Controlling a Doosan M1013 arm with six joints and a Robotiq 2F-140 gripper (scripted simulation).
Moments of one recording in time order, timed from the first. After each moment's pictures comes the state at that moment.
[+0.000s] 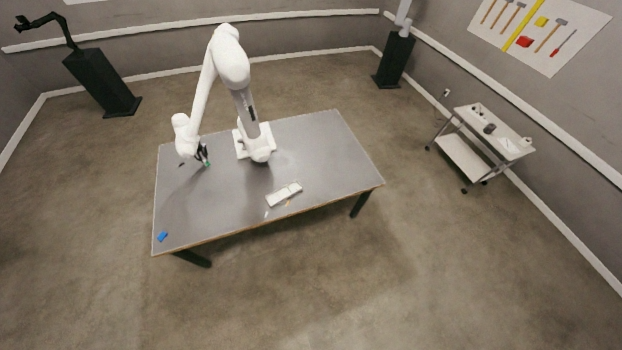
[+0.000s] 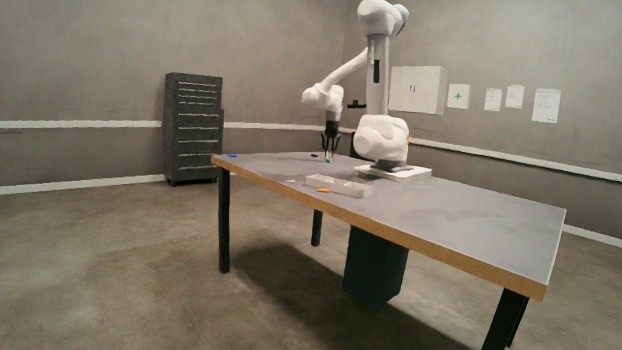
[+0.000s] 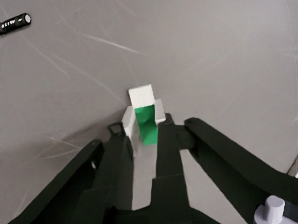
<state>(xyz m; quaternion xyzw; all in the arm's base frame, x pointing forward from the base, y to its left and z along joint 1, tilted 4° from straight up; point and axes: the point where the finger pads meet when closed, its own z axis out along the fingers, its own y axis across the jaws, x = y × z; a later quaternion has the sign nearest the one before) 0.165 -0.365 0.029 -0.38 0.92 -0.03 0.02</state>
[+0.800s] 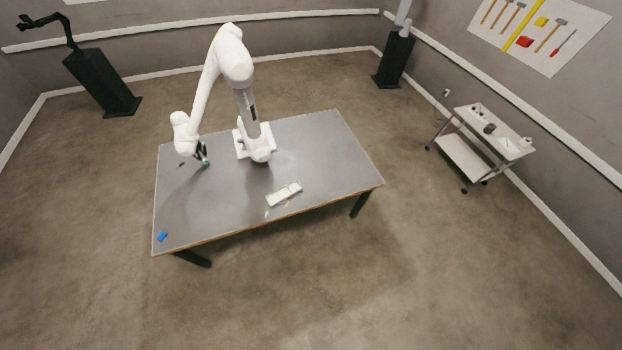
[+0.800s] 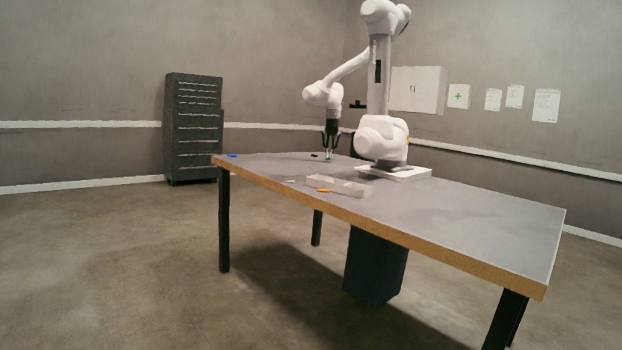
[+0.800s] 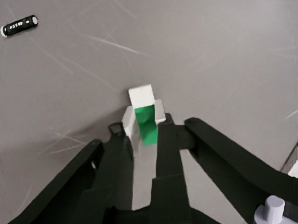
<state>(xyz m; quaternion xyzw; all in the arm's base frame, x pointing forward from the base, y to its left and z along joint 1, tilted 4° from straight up) 0.164 -0.365 0.043 -0.38 0.92 -0.03 0.02</state>
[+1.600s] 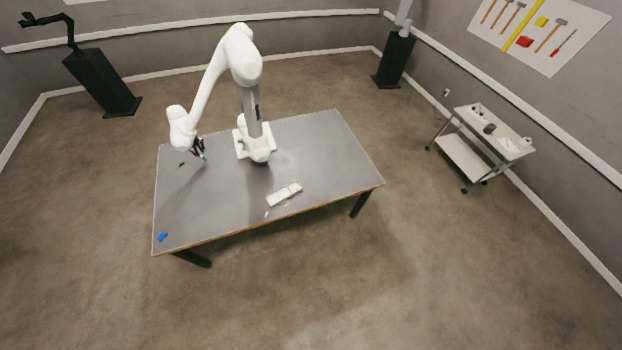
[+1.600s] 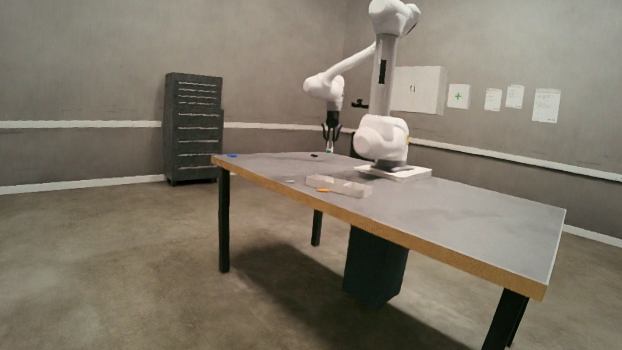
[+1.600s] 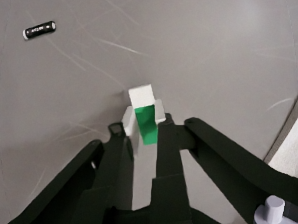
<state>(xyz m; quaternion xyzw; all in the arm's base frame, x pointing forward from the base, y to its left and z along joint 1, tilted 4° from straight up) 0.161 -0.363 0.088 -0.38 0.92 -0.03 0.02</state>
